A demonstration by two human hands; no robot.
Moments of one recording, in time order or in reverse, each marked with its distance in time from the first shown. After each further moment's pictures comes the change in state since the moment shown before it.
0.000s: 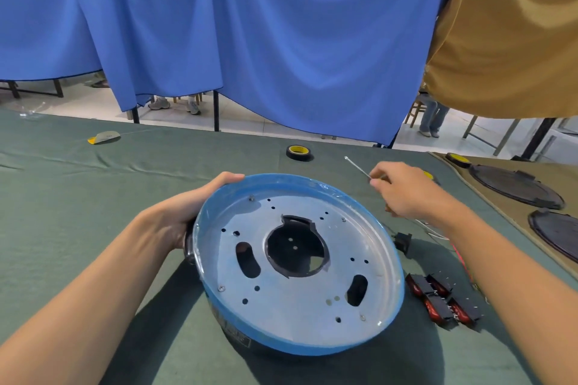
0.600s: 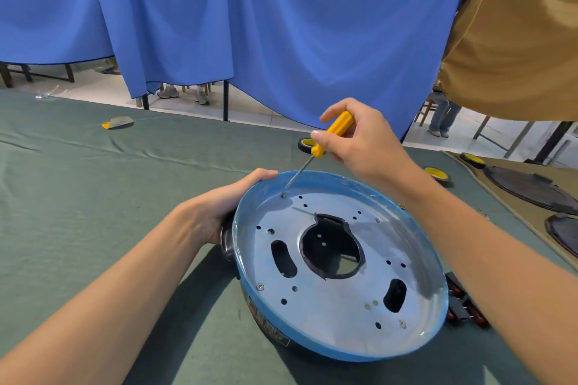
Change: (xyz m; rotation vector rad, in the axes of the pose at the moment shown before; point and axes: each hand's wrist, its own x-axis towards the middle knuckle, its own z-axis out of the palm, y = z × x) left_hand 0.014 -0.005 0.026 -0.058 -0.031 -0.060; right_hand -0.005 -0.098 0.008 0.509 0.185 -0.413
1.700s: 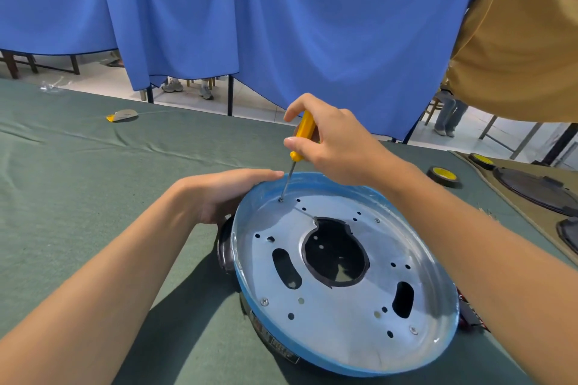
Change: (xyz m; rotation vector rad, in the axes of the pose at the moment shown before) left_hand -0.014 0.021 -0.003 0.353 0.017 0.041; right_hand 0.013 -0.017 0.026 -0.225 -0.276 -0.221
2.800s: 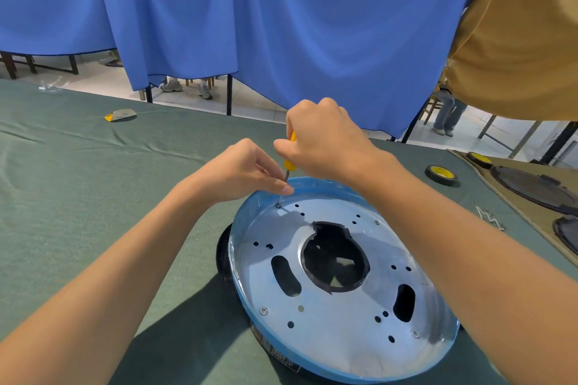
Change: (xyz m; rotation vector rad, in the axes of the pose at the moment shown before) left_hand -0.004 0.017 0.007 0.469 0.313 0.520; right_hand 0.009 -0.022 0.008 -0.446 0.040 0.129
